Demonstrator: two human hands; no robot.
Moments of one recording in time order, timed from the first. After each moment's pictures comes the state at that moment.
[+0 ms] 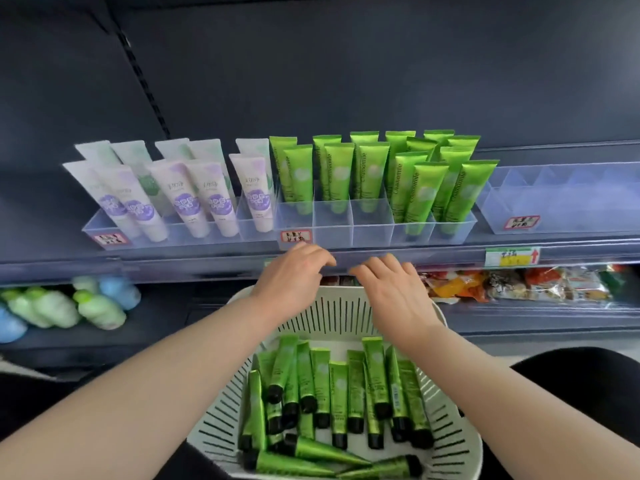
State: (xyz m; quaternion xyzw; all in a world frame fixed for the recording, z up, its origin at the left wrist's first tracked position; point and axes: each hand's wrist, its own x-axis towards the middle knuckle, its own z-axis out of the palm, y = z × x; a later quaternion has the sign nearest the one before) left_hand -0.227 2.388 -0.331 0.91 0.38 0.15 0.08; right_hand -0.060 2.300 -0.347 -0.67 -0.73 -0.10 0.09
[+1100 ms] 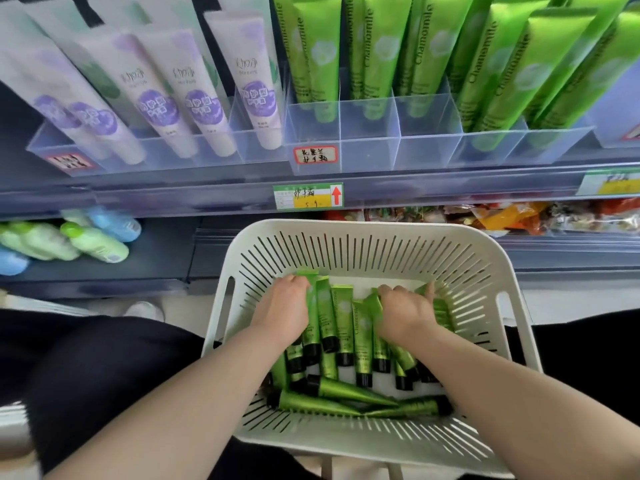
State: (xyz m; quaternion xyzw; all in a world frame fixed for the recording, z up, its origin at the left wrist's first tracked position) left_hand -0.292 2.354 -0.490 0.84 0.52 -0.01 0.16; right_hand -0.092 2.299 -0.505 -0.76 -0.58 0.23 -0.15
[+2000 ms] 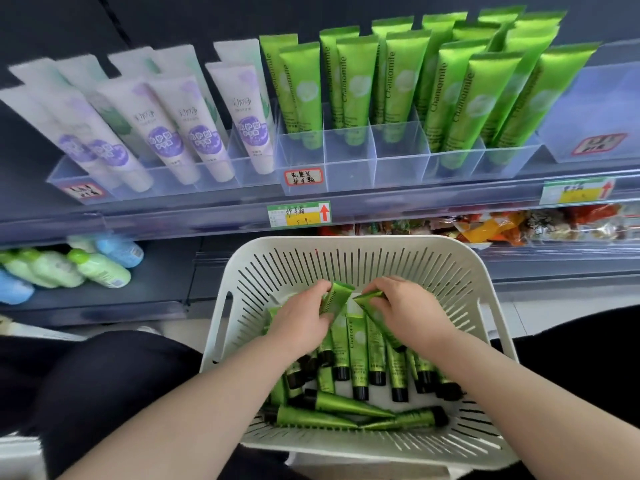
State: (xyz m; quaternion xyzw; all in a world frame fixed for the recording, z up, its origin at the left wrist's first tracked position) left_hand -0.259 2.340 -0.457 0.81 0.52 0.01 0.29; right_hand -0.079 2.281 -0.435 -0.72 -0.63 0.23 0.16
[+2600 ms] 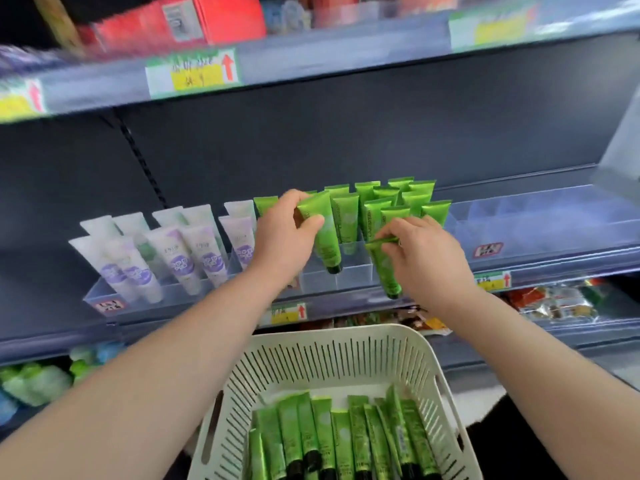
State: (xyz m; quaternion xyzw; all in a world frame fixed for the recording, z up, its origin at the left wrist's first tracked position) left_hand -0.180 2.409 -0.221 0.76 0.42 0.43 0.27; right_hand -0.015 2.295 -0.236 -0.71 -0.62 -0.09 0.31
